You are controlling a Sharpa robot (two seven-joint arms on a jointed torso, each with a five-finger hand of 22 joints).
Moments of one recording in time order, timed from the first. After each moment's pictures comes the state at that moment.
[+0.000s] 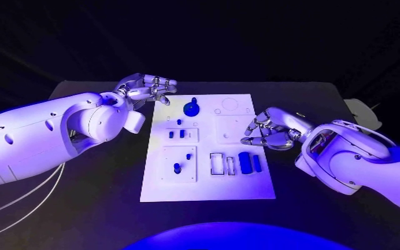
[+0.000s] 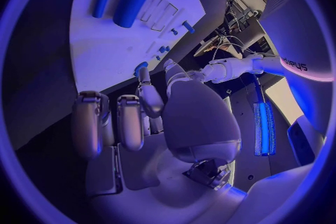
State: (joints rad) left arm 1.19 -0.93 -0.02 1.56 -0.12 -0.25 0.14; left_hand 1.47 -0.16 0.39 0.12 0.16 1.02 0.20 0.10 0.07 1.11 0.12 0.19 0.11 1.14 0.04 0.91 0.40 0.17 0.93 0.13 0.90 0.49; right arm 1.15 -1.14 -0.13 1.97 -1.34 -0.40 -0.25; right_hand 1.26 -0.10 0.01 0.20 0.28 1.07 0.09 0.25 0.20 1.40 0.01 1.20 1.15 1.46 -0.06 1.46 1.31 0.05 1.47 0.06 1.41 1.31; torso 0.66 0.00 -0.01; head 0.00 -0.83
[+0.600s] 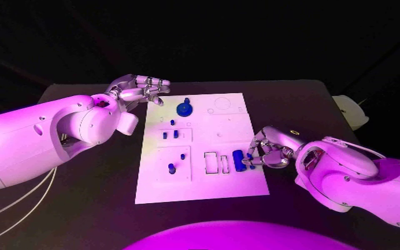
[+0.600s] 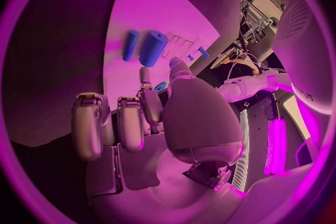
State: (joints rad) left arm 1.19 -0.93 -0.02 1.57 -0.12 -0.25 0.14; left_hand 1.47 -0.16 0.39 0.12 0.16 1.02 0.20 0.10 0.07 1.11 0.12 0.19 0.11 1.14 0.04 0.91 0.40 0.17 0.93 0.13 0.90 0.49; right arm 1.05 -1.15 -0.14 2.00 -1.48 -0.38 -0.47; right_hand 1.25 -0.11 -0.11 0.29 0.38 1.05 0.09 0.29 0.28 1.40 0.01 1.28 1.28 1.46 -0.06 1.49 1.31 0.04 1.47 0.06 1.45 1.31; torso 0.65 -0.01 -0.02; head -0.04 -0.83
